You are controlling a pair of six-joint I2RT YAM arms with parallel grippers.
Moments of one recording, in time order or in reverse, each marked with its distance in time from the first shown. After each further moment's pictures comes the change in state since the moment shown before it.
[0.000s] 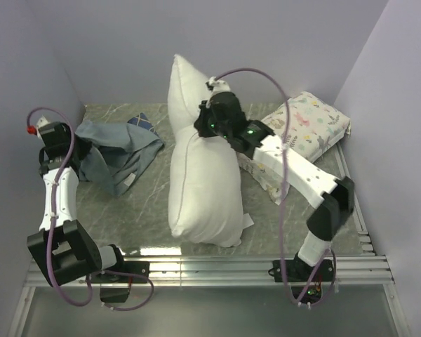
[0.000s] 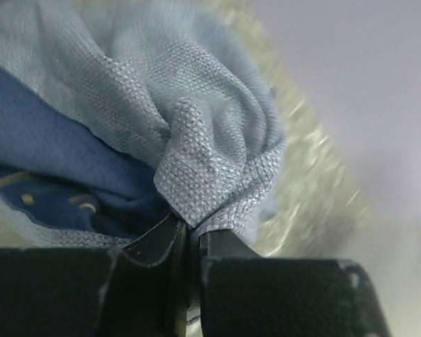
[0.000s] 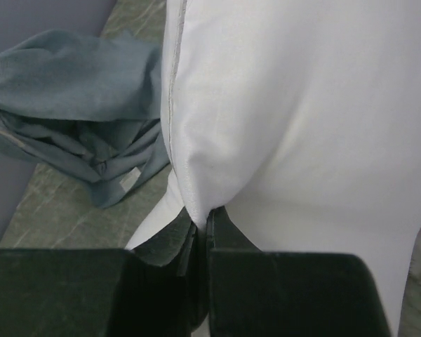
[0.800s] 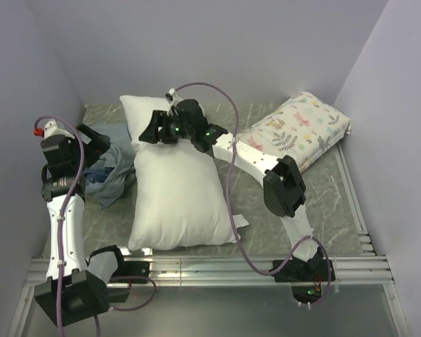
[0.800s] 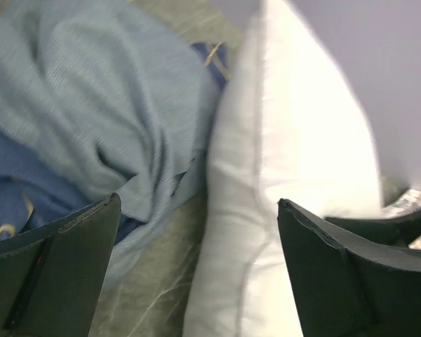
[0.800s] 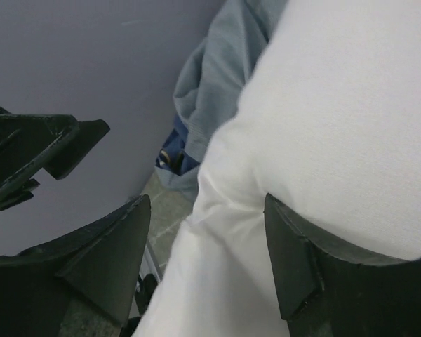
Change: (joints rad) left arm -0.075 -0.314 -0.188 -0.056 0.079 0.110; right arm 0.039 0.497 0.181 0.412 -0.523 0.287
